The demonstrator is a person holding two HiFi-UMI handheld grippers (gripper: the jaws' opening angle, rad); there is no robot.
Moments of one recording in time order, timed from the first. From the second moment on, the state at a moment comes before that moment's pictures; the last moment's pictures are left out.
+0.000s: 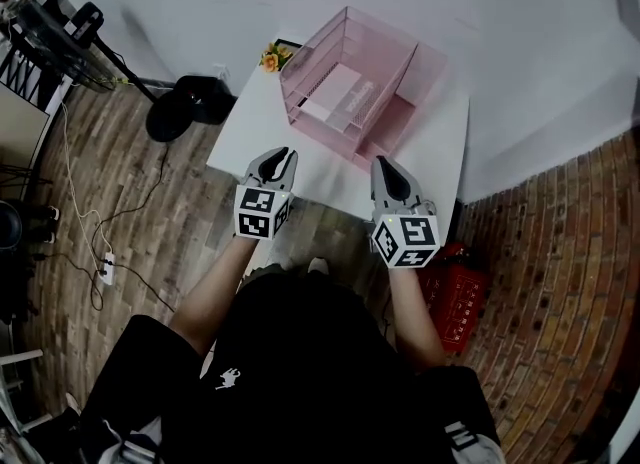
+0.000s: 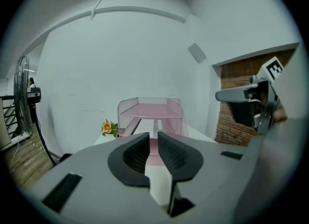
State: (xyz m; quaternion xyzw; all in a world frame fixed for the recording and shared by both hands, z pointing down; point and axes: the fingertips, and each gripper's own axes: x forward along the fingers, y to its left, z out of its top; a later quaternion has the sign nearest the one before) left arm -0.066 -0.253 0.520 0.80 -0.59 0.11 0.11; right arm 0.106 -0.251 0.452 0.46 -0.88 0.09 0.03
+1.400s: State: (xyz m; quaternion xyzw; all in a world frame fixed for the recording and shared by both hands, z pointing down) left arm -0.115 -0.137 0.428 0.90 -0.44 0.06 0.02; right arm 0.053 -0.082 0.406 0.60 -0.80 0.06 0.00
